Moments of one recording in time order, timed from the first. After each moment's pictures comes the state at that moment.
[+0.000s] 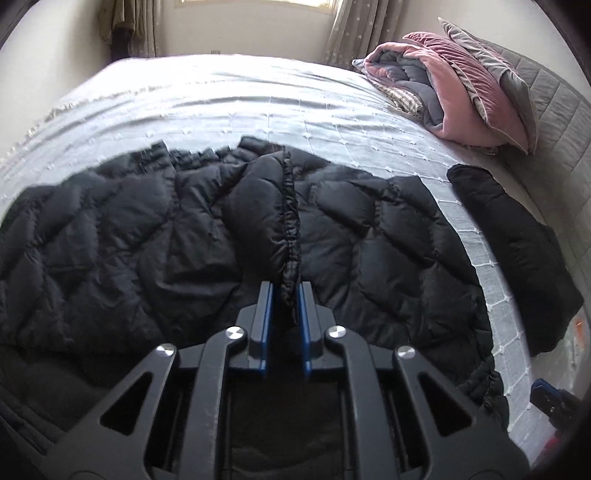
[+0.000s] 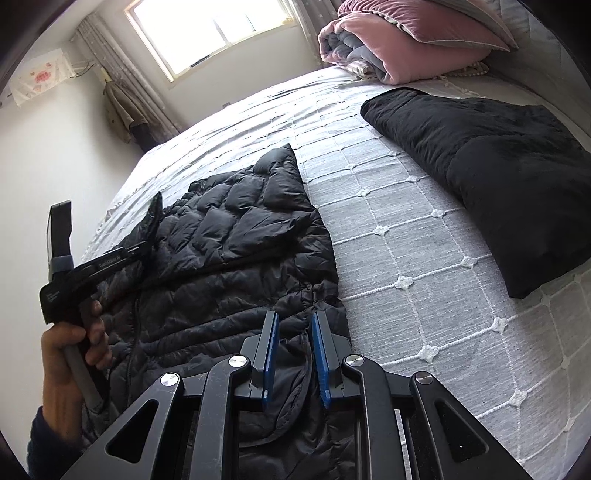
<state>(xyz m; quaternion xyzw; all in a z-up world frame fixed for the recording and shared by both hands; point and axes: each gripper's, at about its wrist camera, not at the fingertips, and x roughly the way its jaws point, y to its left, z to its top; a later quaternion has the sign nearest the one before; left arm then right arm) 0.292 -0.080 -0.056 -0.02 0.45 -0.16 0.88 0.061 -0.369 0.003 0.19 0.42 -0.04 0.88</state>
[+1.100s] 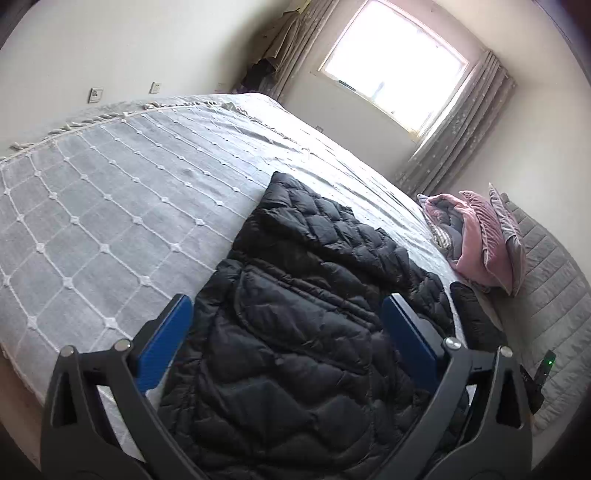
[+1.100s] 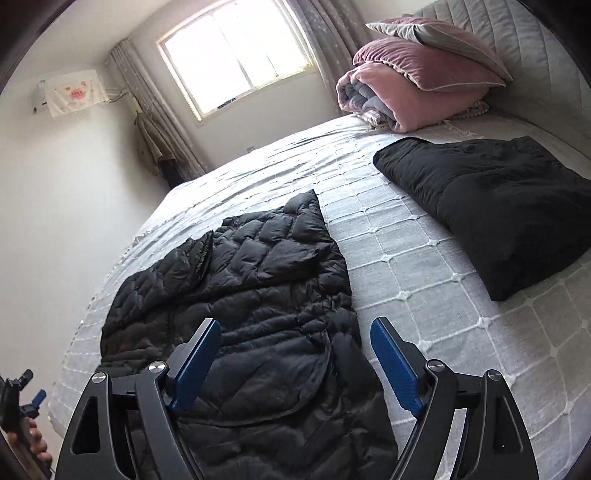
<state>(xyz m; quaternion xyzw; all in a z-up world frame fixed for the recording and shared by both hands) 0.022 0.260 0.006 -0.24 0.31 -0.04 0.92 -0.012 -0.357 0.027 0.18 0.33 -0.02 0.93</state>
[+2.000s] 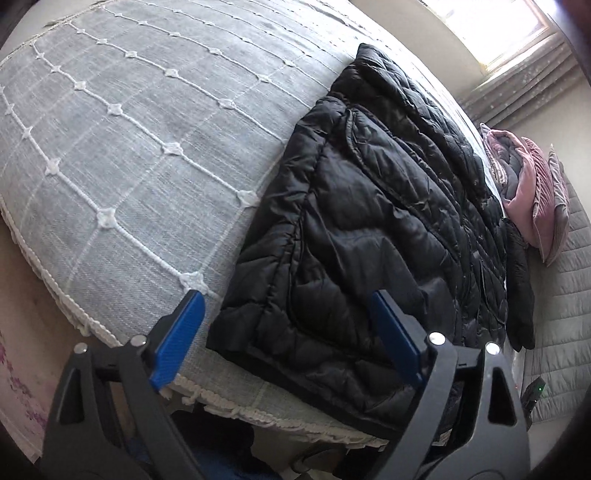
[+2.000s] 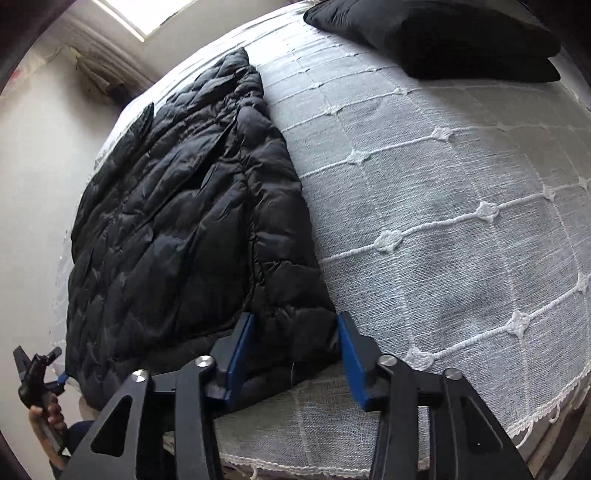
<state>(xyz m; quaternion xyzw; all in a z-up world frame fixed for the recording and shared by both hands) 0.002 0.283 -0.098 -0.26 0.53 0.01 0.81 -0.105 -0.370 -0.064 0.23 0.54 -0.03 0.81</state>
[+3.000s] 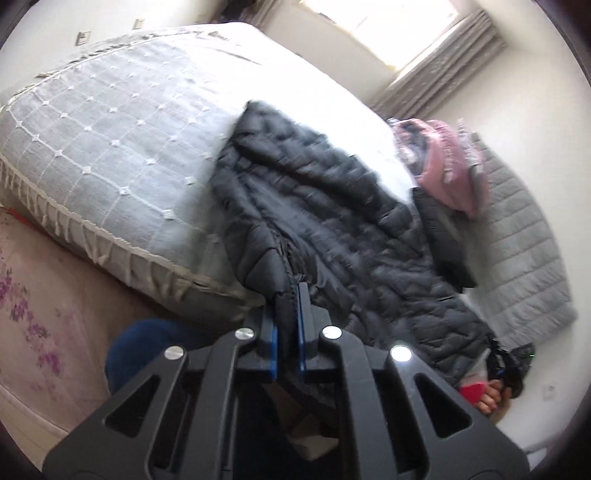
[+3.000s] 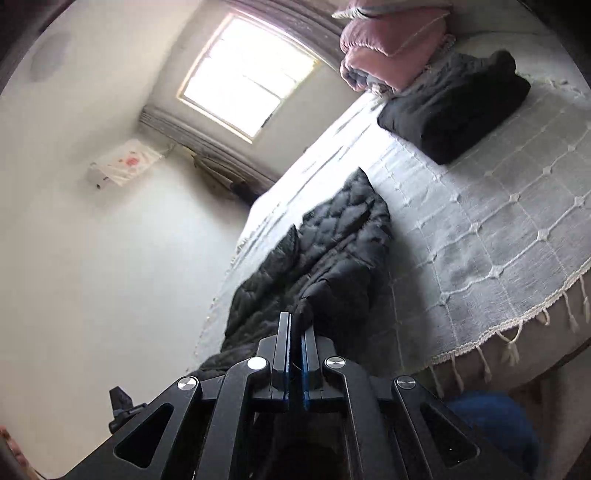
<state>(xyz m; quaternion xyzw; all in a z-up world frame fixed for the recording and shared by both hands) -0.170 0.279 0.025 -0.25 0.43 -0.15 0.85 -0.282 -0.403 0.042 0.38 0.27 0.14 0.87</state>
